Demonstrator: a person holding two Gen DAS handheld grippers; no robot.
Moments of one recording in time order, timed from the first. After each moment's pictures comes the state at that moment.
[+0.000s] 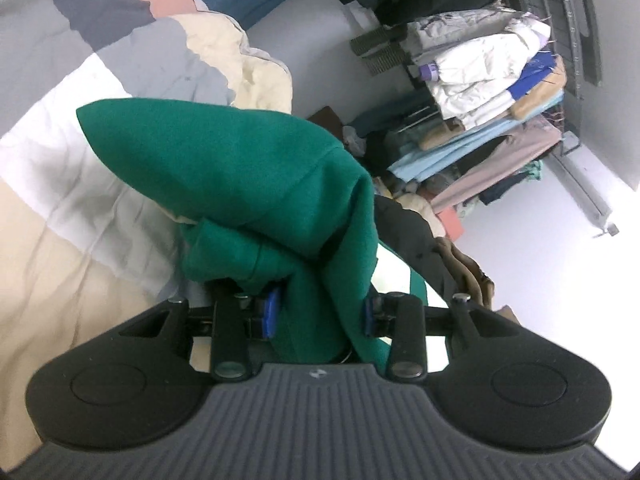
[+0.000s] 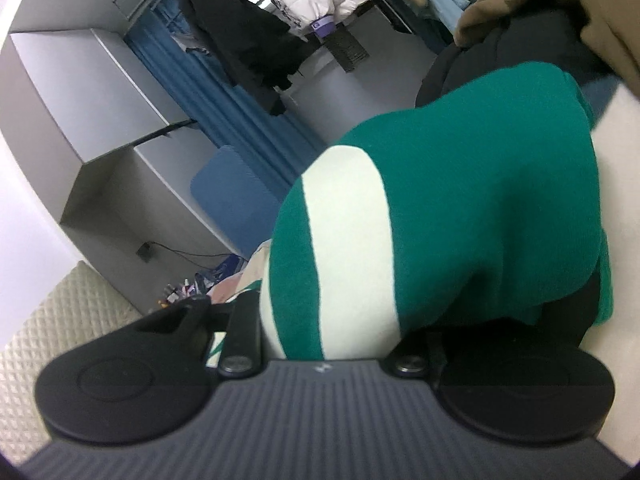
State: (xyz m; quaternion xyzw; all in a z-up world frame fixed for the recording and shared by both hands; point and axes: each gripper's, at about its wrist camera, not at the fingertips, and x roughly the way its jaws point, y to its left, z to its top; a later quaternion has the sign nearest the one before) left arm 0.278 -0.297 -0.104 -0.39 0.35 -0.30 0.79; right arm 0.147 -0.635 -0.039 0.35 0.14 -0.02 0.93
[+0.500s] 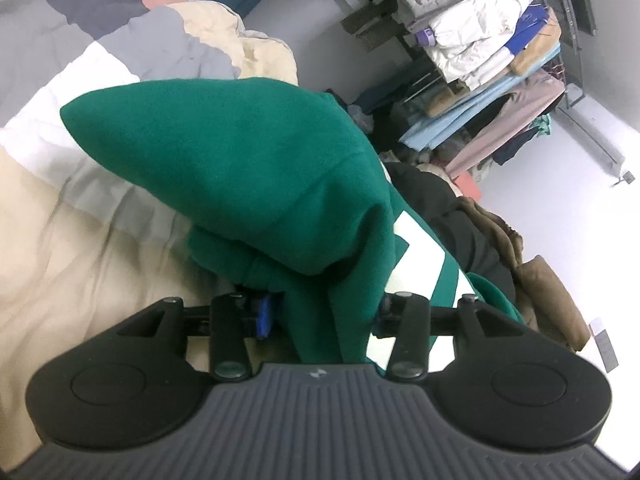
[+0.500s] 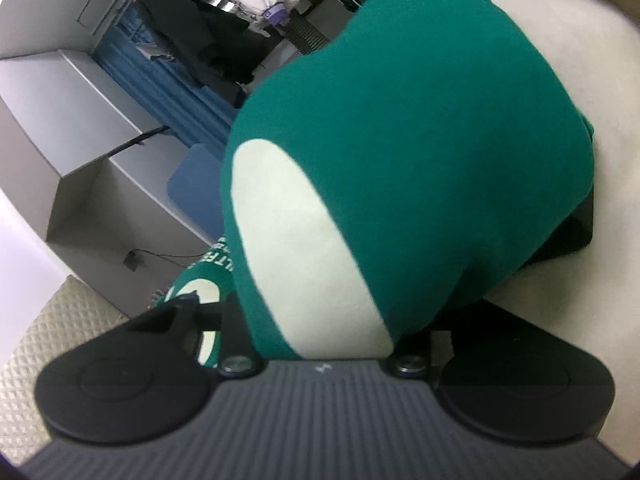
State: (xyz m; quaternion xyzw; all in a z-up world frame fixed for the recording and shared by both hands) left arm 0.294 -0.313 -0.129 -0.32 0.37 -0.30 0.82; right arm 0.130 -0.642 -0.112 0.40 0.16 -0.04 0.90
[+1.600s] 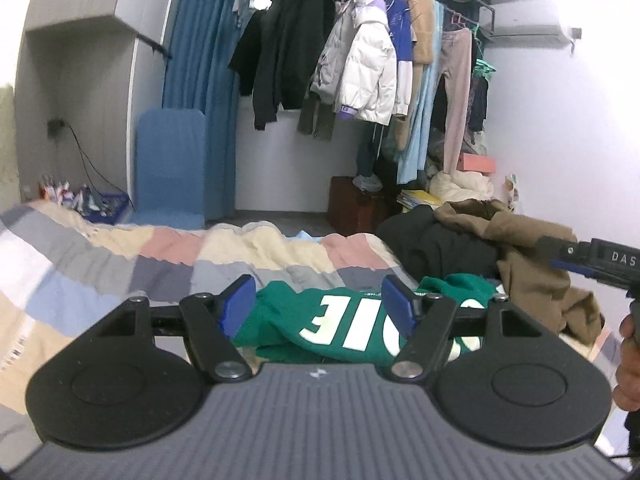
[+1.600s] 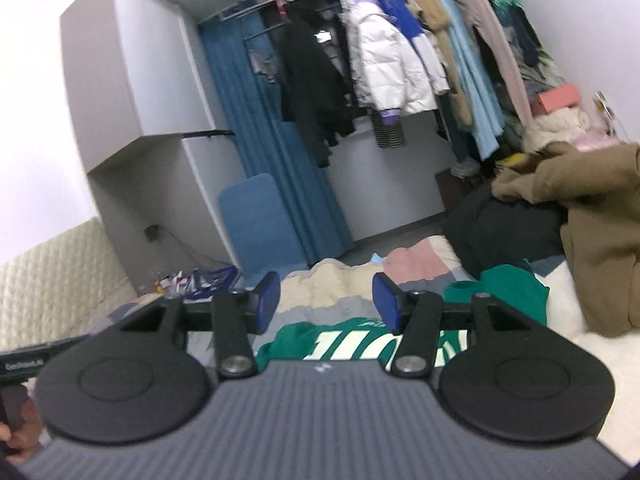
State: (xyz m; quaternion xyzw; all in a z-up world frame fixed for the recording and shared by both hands) left arm 0.015 -0.233 0.176 -0.02 0.18 -0.26 0.95; right arm -0.045 -0.444 0.155 0.16 0.10 -0.06 0.98
